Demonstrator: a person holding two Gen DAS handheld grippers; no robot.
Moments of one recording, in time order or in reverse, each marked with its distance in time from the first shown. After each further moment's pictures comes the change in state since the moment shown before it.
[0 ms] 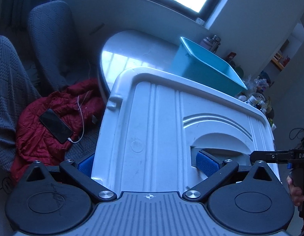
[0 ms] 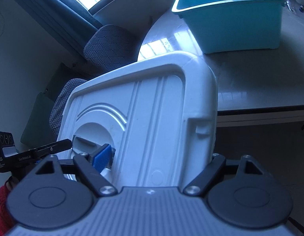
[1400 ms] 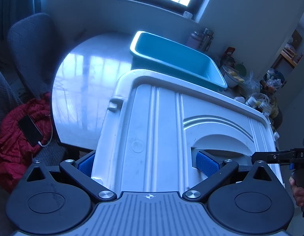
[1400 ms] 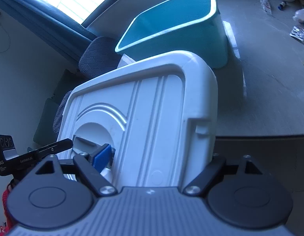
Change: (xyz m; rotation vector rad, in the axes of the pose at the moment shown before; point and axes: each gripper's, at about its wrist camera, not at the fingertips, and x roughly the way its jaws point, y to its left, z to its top) left arm 0.097 -0.242 0.028 -0.010 -0.016 0.133; right arm -0.094 -0.188 0.085 0.003 0.068 0.111
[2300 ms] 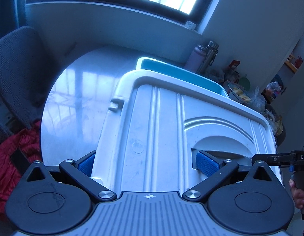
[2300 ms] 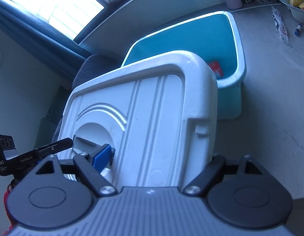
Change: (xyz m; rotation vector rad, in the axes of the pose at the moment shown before) left arm 0.083 0.031 0.156 0.031 -0.003 -0.042; right arm 0.056 0.008 0.129 0.027 -0.049 -0.029
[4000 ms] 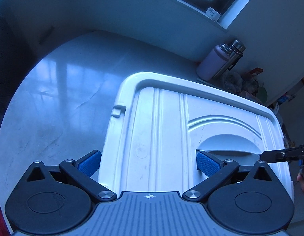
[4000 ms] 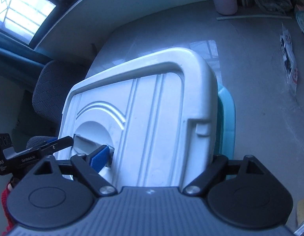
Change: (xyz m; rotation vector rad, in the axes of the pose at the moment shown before) left arm 0.232 0.028 0.152 -0.086 0.136 -0.052; right arm 0.092 -0.058 0.206 0.036 0.179 -0.169
